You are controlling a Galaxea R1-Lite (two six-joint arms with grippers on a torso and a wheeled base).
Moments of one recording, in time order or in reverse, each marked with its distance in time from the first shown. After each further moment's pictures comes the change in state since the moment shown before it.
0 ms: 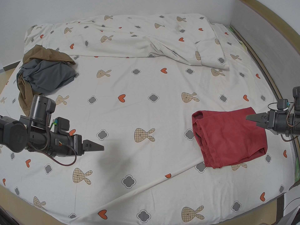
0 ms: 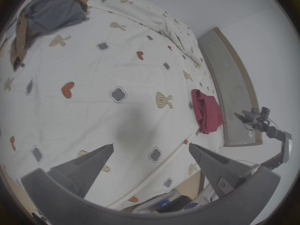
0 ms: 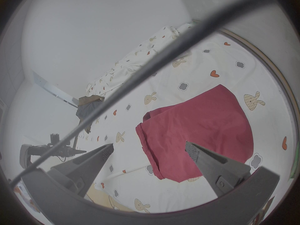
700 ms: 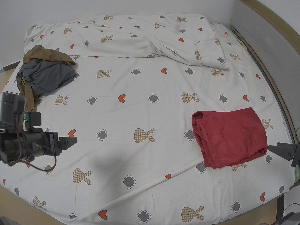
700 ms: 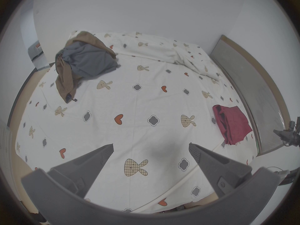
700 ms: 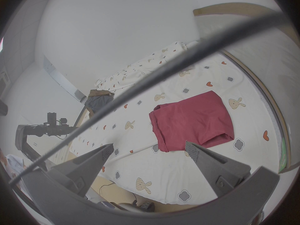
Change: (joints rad) left arm -0.070 -0.317 0.100 0.011 0.486 0.039; right arm -0.023 -0.552 0.259 0.198 -0.005 -0.108
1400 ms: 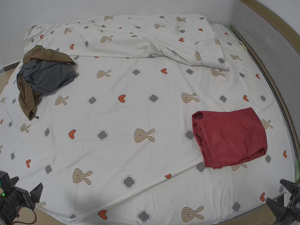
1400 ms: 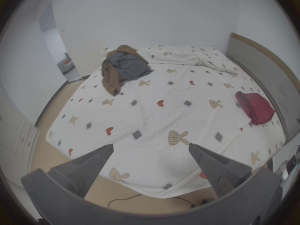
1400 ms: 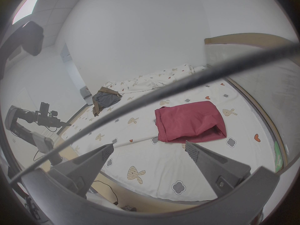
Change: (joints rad) left arm 0.054 -0.627 0.523 -0.001 0.263 0.100; right arm -0.026 -0.639 0.394 0.013 -0.001 -0.091
